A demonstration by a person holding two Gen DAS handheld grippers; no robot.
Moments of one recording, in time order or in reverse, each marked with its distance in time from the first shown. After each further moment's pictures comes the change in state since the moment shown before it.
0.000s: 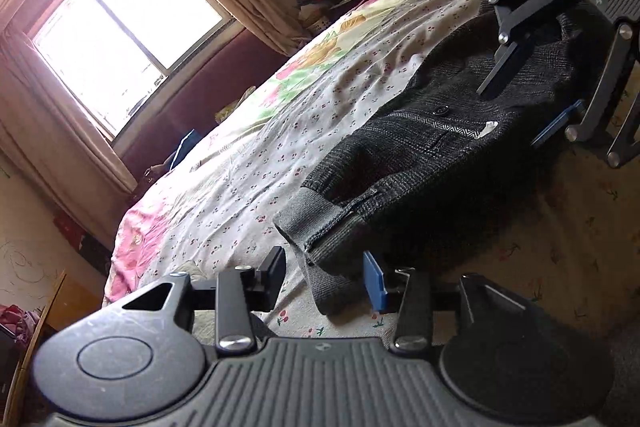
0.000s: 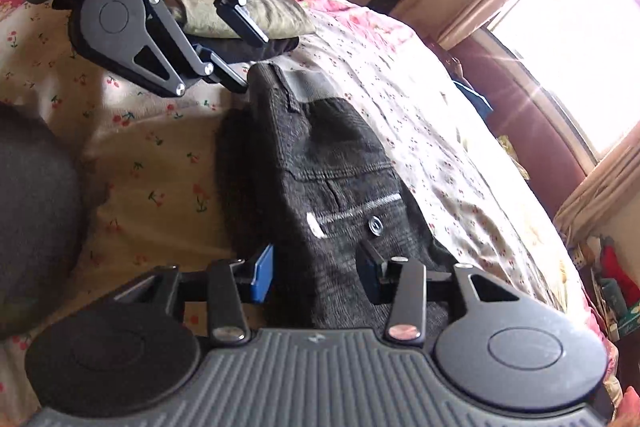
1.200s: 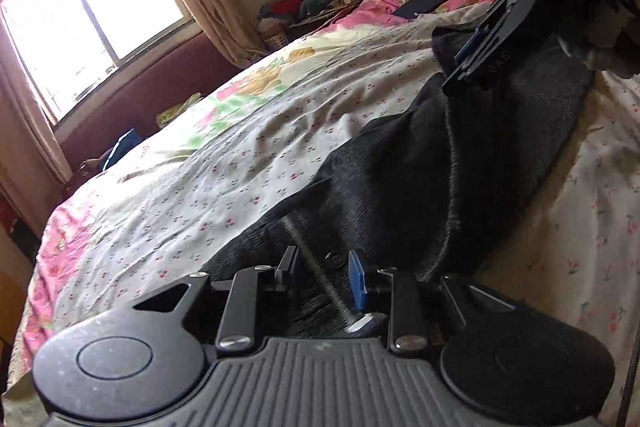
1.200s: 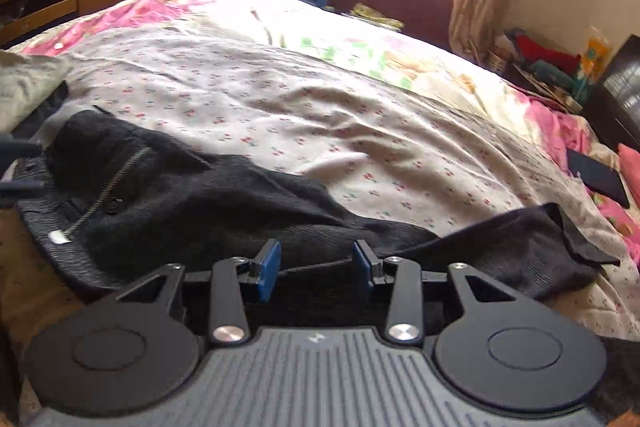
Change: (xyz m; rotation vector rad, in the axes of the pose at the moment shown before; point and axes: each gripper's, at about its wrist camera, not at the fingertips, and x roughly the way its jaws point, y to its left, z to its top) left arm 0.028 -0.040 0.085 -0.155 -0.042 -0.235; right arm -0.026 -0.159 -0.080 0.707 0.201 -0.233
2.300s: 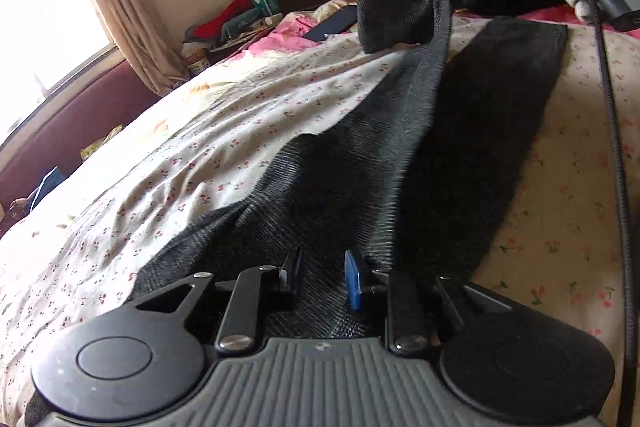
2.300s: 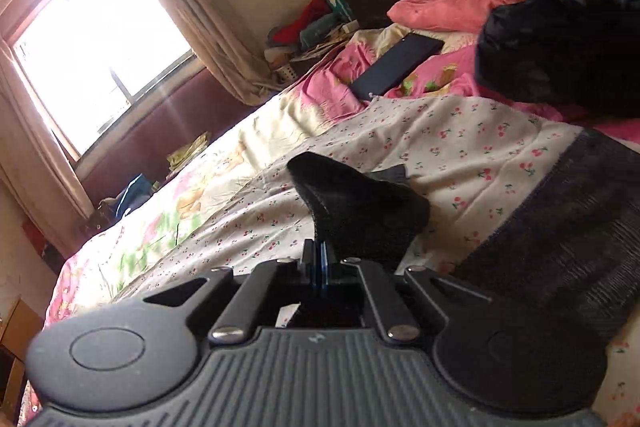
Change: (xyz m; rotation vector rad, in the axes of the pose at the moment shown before) left arm 0.075 -0.117 0.075 0.082 -0.026 -0.172; right arm -0.074 -0.263 -0.096 0.992 -0.275 -0.078
